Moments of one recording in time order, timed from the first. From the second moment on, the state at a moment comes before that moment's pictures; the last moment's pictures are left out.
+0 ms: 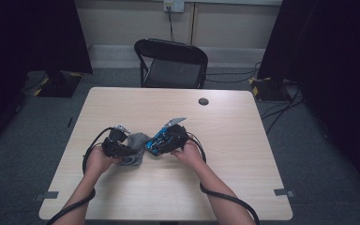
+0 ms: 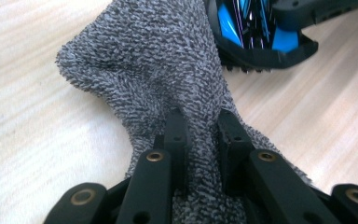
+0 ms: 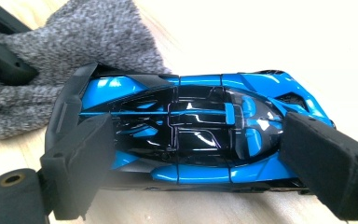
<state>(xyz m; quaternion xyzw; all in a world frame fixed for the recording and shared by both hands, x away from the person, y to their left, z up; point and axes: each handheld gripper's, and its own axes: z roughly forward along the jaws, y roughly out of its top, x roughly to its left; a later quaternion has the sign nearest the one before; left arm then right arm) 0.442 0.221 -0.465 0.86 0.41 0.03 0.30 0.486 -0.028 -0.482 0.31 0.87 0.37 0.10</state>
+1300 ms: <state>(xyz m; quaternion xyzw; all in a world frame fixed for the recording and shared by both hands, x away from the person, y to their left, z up) 0.475 0.242 -0.420 0.82 0.45 0.09 0.33 0.486 -0.029 -0.483 0.31 0.87 0.37 0.11</state>
